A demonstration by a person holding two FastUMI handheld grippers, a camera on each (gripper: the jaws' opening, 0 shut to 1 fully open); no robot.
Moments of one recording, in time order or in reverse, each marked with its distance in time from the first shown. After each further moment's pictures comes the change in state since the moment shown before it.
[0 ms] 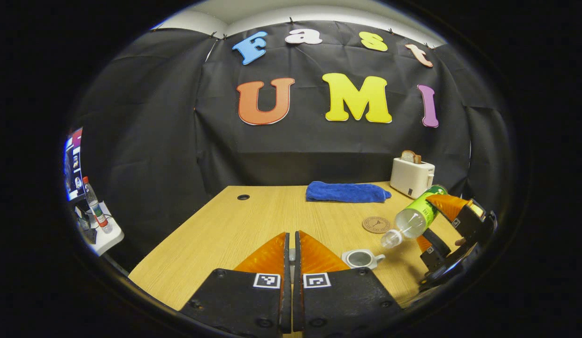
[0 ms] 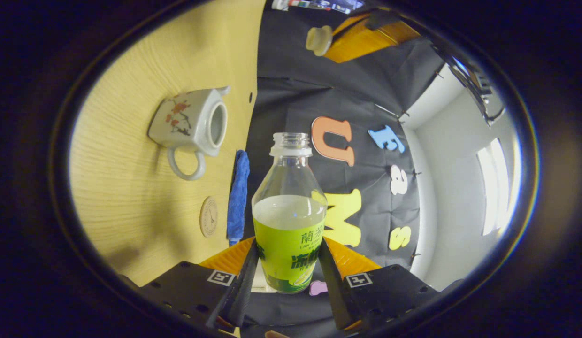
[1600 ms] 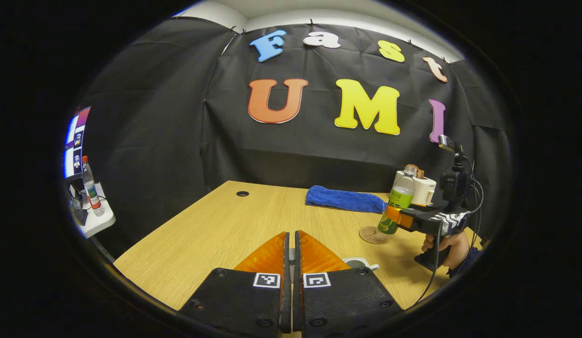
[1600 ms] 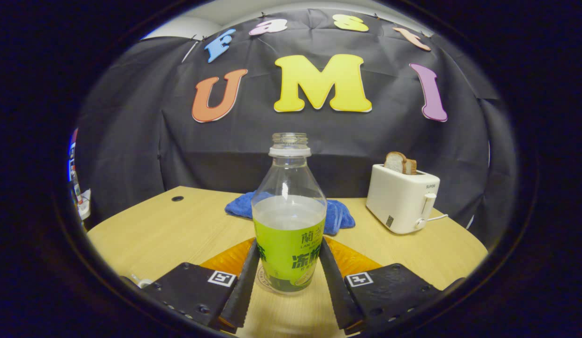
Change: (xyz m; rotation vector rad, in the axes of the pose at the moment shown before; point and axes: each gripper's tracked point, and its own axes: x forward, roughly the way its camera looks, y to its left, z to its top) left arm 0.005 0.002 0.003 -0.120 -0.013 -0.001; right arm 0.122 0.063 -0.031 1.526 0.407 0.381
